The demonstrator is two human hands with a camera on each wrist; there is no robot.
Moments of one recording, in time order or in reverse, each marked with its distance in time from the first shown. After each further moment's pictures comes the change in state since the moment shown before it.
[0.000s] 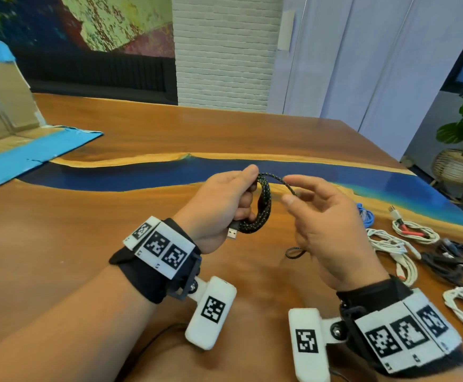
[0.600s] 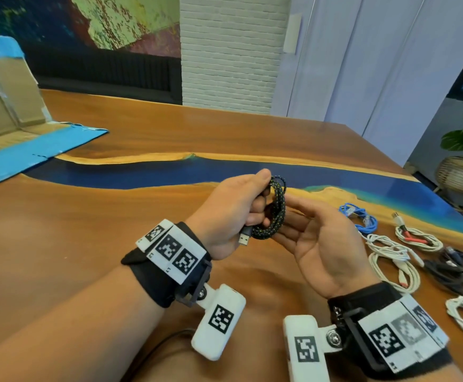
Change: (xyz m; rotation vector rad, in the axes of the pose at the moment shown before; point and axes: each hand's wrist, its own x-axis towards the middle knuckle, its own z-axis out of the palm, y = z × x) left_hand -0.002 -0.005 0.009 -0.127 -0.078 0.019; right_hand -0.002 0.003 0.009 0.408 -0.094 0.299
